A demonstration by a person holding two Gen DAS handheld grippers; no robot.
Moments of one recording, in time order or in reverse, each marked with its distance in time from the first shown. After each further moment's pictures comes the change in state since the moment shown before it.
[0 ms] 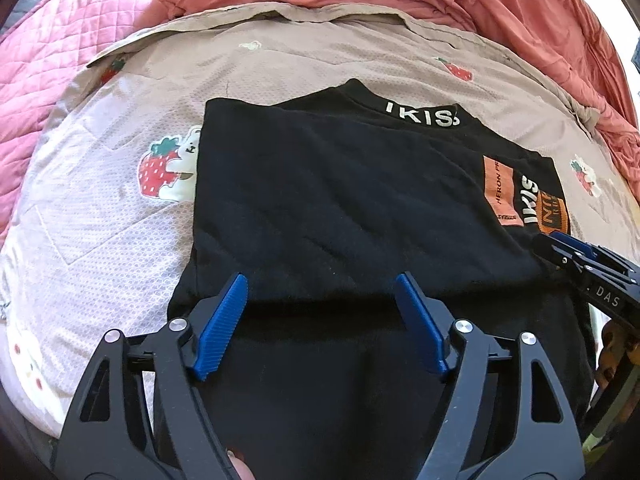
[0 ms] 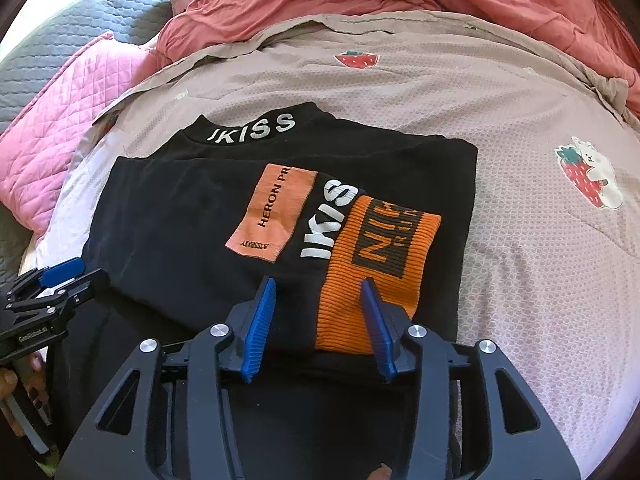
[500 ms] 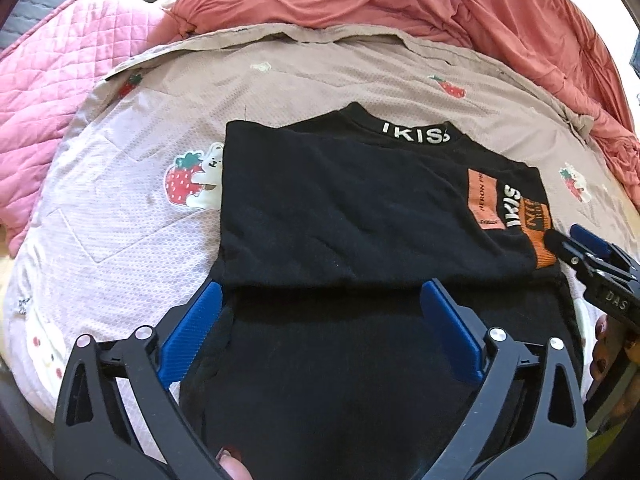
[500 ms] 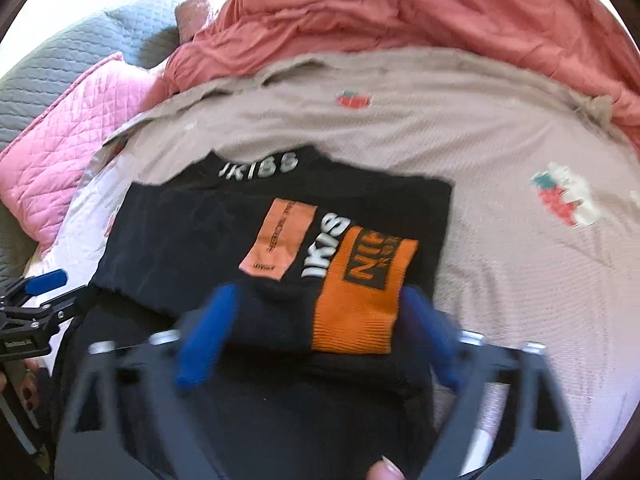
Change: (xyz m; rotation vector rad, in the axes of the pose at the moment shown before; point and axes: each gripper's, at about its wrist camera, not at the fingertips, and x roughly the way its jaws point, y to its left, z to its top) left arm -0.038 0.001 -0.003 -0.001 -0.043 0.016; right arm -0.044 0.004 -0.002 -0.017 -0.160 -0.028
